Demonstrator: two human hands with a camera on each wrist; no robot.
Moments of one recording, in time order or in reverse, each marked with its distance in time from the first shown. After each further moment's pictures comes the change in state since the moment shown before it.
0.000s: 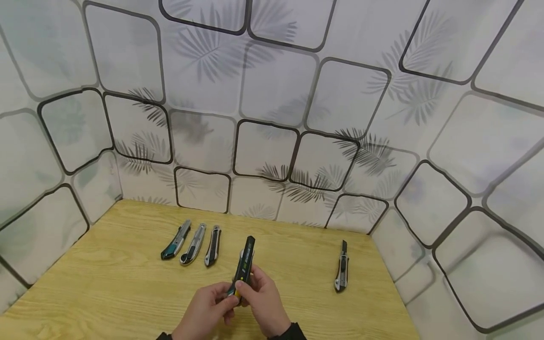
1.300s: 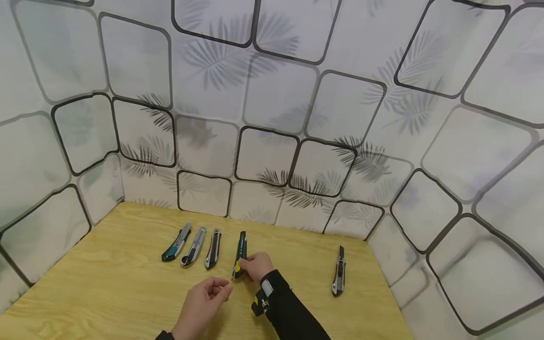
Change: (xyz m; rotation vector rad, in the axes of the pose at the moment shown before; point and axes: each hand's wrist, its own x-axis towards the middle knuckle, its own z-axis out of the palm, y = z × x) left_hand 0.005 -0.002 -0.006 0.154 0.255 0.008; right_hand 0.102 0.012 -0.012 -0.660 0.175 0.102
